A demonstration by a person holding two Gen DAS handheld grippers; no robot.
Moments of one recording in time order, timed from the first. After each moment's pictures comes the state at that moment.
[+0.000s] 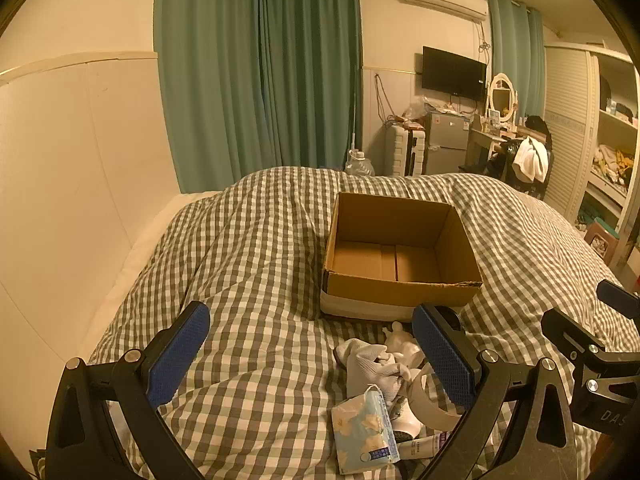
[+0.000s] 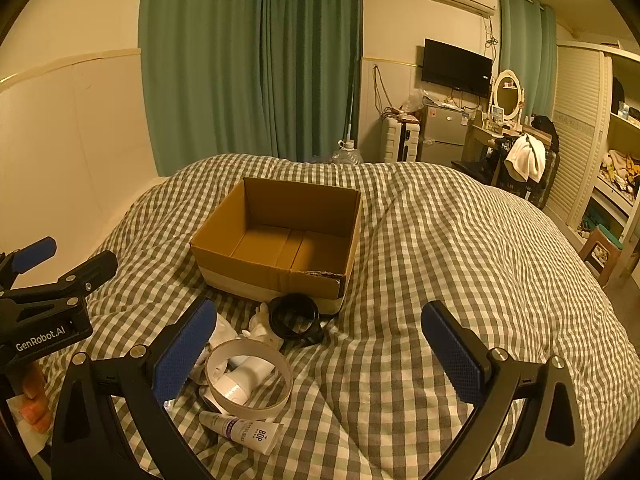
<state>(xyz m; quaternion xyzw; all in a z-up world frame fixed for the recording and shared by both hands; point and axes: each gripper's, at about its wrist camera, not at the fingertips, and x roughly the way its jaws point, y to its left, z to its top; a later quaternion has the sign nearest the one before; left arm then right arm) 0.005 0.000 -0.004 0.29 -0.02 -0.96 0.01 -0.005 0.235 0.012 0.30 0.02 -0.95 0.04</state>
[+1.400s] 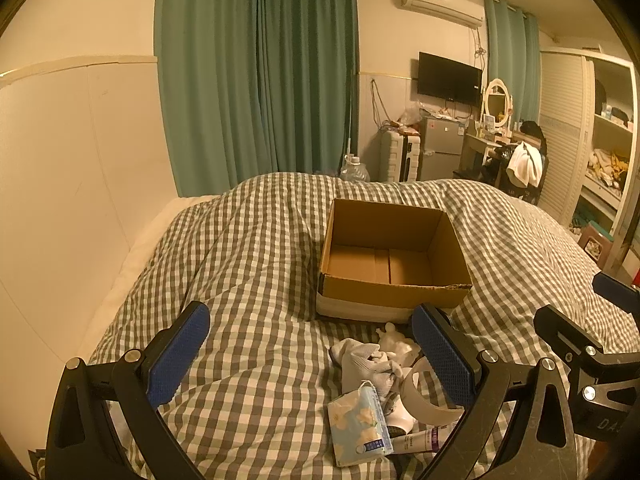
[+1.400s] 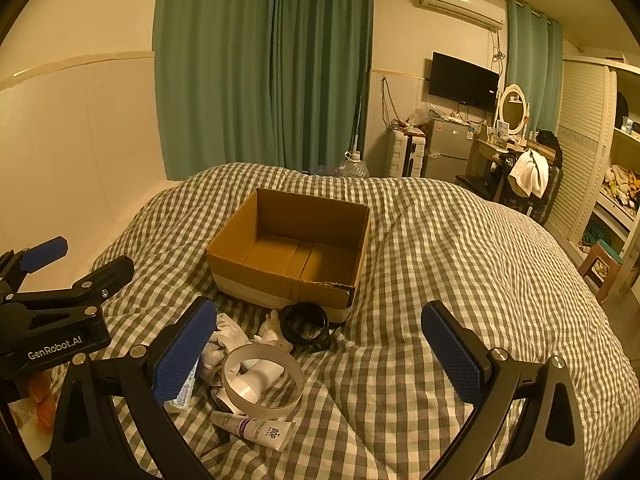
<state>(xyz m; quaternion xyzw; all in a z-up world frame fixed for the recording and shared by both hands) 0.018 -0.003 0.010 0.28 -0.01 -0.96 0.00 0.009 0.223 0.032 0.28 0.04 -0.96 0.05</state>
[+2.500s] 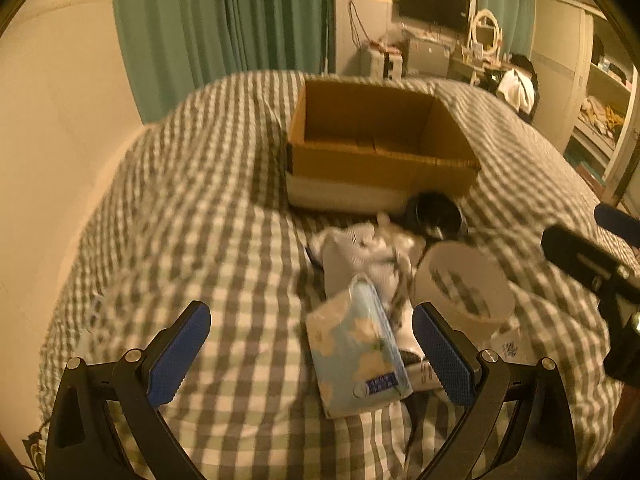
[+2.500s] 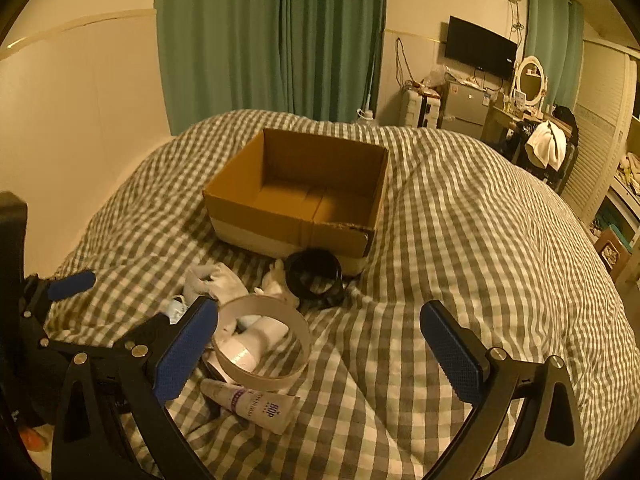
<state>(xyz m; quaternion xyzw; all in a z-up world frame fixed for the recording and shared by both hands) -0.002 0.013 -0.091 0.43 -0.03 -0.90 -0.04 -0.013 0.219 -0.028 0.36 0.04 -0.93 0.06</state>
